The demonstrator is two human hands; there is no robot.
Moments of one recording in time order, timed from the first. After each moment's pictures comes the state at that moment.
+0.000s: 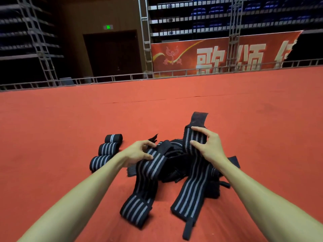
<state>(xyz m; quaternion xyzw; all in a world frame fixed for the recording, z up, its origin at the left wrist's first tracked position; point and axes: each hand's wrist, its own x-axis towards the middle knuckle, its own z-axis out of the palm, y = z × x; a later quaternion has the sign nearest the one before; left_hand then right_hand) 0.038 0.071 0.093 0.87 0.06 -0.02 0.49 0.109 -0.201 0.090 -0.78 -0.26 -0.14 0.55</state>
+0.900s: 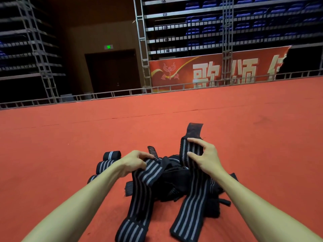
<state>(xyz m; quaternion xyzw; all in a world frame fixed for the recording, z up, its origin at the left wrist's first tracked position) 0.038 0.063 0.134 0.87 0.10 -0.04 0.48 0.114 -0.201 0.107 -0.77 -0.27 -0.15 0.56</state>
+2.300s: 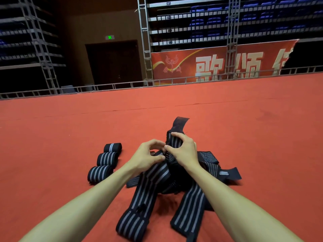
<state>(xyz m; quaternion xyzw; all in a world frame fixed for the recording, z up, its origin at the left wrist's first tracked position) 0.026 0.022 0.122 0.87 -0.02 0.15 0.46 0.095 -0.126 0.108 -0.79 -0.21 -0.15 0.55</state>
